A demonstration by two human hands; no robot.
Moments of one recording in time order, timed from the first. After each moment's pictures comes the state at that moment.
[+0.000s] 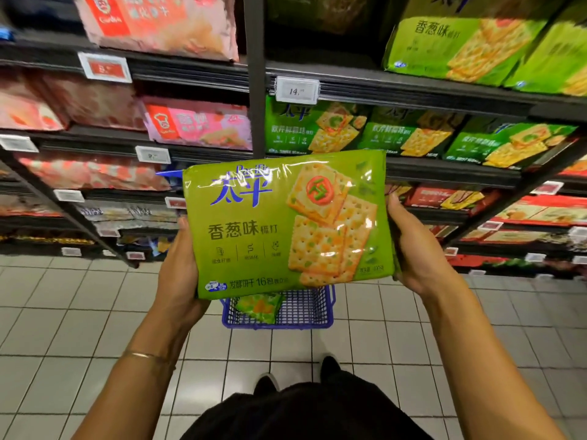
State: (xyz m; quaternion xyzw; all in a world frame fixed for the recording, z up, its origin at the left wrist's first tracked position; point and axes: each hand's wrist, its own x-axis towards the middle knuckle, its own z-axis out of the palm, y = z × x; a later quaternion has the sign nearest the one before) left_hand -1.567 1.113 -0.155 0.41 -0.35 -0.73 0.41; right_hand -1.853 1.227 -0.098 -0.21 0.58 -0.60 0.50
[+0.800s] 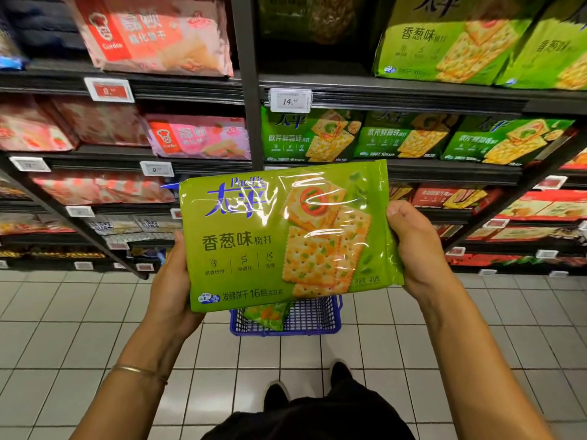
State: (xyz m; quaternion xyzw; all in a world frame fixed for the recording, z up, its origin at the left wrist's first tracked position) left_hand -1.560 1.121 -0.141 0.43 -0.30 -0.76 0.39; right_hand -1.859 1.238 -0.102 -0.23 0.62 -0.63 0.40
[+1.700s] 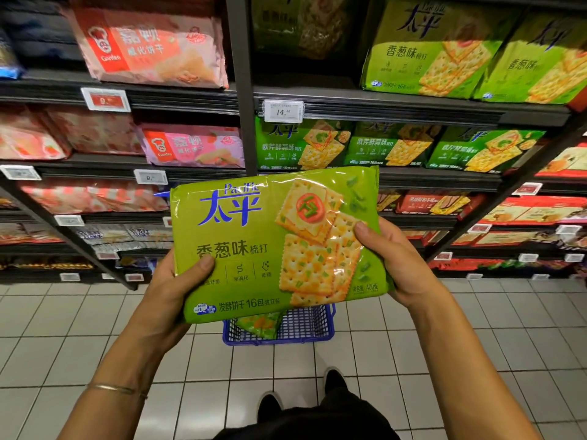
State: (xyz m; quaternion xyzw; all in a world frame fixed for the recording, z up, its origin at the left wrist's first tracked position) left_hand -1.538 1.128 -0.138 0.36 -0.43 -0.74 0.37; right_hand -1.840 1.250 -0.091 -0.29 0.51 -0.61 0.54
